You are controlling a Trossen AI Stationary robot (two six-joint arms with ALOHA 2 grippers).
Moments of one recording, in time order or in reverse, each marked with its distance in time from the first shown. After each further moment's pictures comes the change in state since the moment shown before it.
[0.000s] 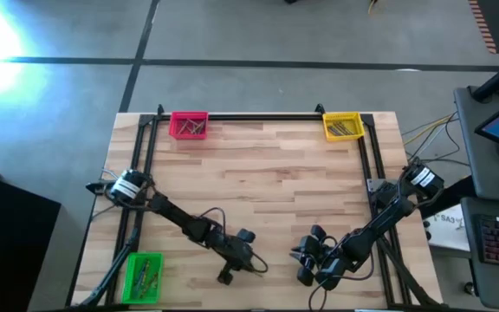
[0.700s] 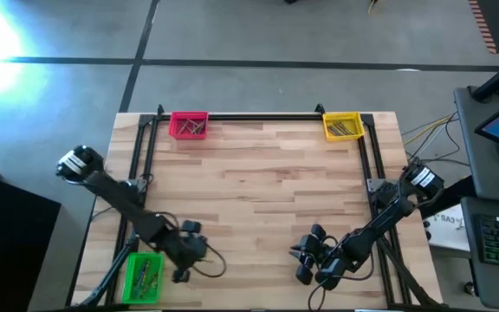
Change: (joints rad) left arm -0.248 -0.531 -0.152 -0.775 -0.230 -0.498; right arm -0.001 0.002 0.000 0.008 0.051 0.019
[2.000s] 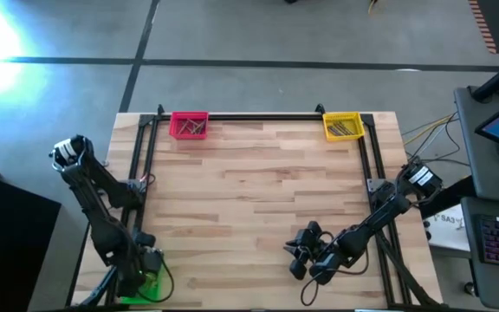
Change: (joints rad) left arm -0.407 -0.185 -0.001 -0.355 0.242 -0.443; right arm -0.057 0.001 0.000 0.055 0.002 0.019
